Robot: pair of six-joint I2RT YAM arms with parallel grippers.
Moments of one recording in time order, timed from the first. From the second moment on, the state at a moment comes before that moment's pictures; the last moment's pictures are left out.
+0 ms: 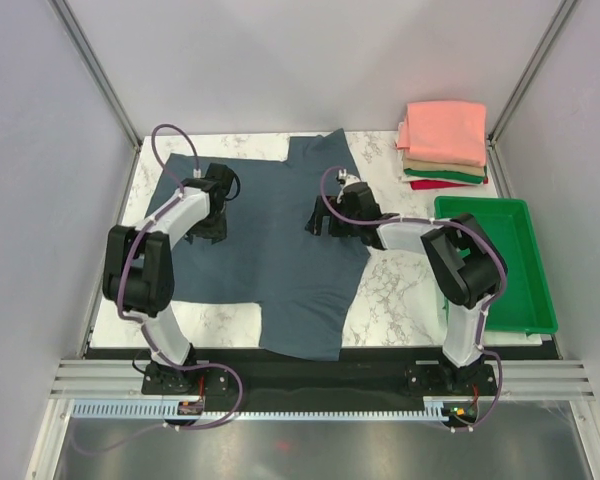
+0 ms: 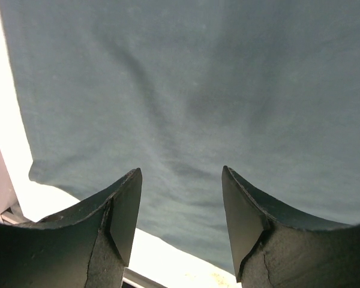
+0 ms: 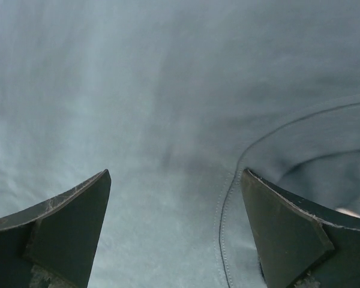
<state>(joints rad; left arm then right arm) -0.22 1.77 1.29 -0.83 -0.47 -0.29 0.53 1.92 1.08 0.20 -0.16 0.52</state>
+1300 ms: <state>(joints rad) -0.20 2.40 2.12 -0.96 -0.19 -0.23 0.26 1.57 1.13 -0.14 -0.17 0.47</state>
